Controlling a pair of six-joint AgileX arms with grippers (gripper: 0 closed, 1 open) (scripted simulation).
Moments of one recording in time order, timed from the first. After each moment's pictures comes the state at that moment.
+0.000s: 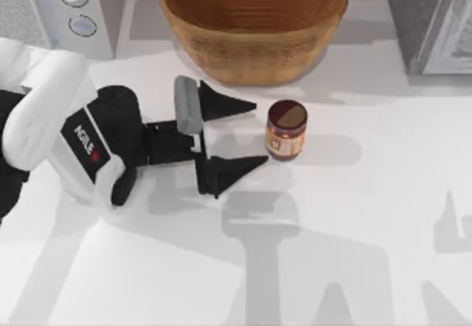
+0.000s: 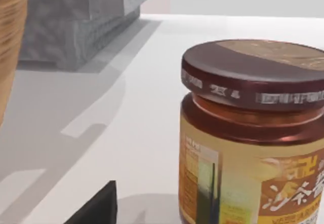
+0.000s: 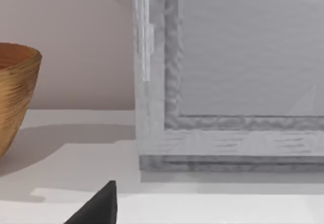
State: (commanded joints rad) left arm -0.32 2.58 1.15 1.40 1.16 0.02; right arm 0.00 0.00 0.00 0.00 0.00 0.00
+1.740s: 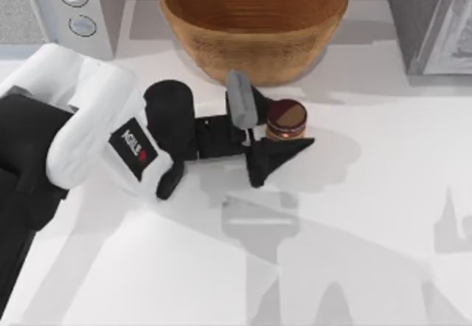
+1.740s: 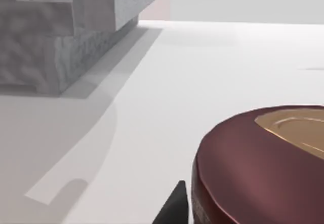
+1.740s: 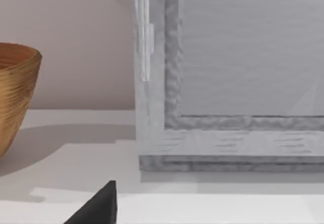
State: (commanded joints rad) left arm -0.46 2.63 1.32 1.30 1.02 0.01; right arm 0.00 0.00 0.00 0.00 0.00 0.00
